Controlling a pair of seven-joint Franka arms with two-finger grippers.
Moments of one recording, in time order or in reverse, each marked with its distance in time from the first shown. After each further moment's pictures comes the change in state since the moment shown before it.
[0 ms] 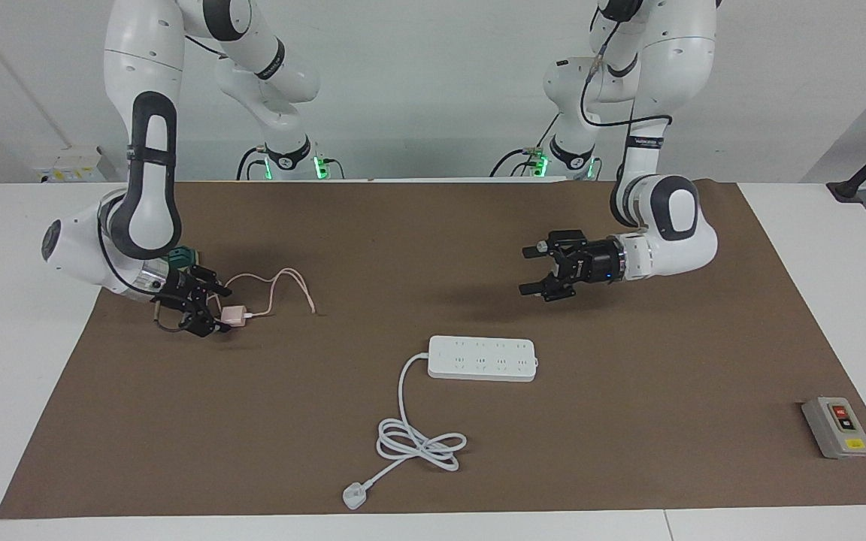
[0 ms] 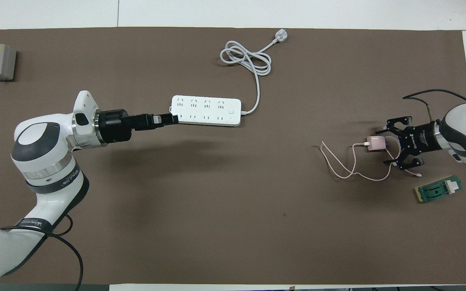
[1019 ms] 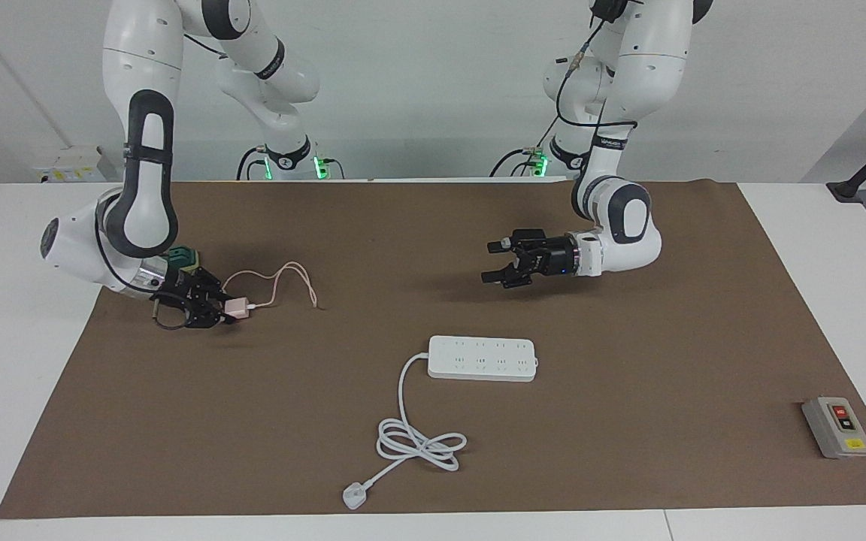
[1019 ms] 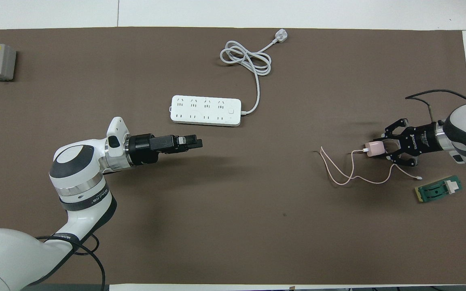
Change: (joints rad) left arm -0.072 0.006 -0.006 -0.131 -0.119 -0.006 0.008; right arm -0.008 -0.007 0.002 0.003 0.052 -0.034 -0.020
